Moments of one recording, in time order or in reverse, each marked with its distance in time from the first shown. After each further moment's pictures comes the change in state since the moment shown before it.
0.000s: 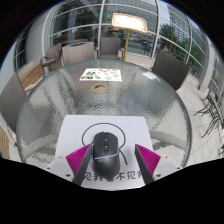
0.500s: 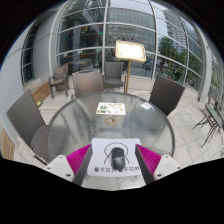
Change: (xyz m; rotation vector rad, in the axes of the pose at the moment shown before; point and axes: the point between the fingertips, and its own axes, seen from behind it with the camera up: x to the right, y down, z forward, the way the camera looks) arm -0.033 -0.080 -0.201 0.226 -0.045 0.012
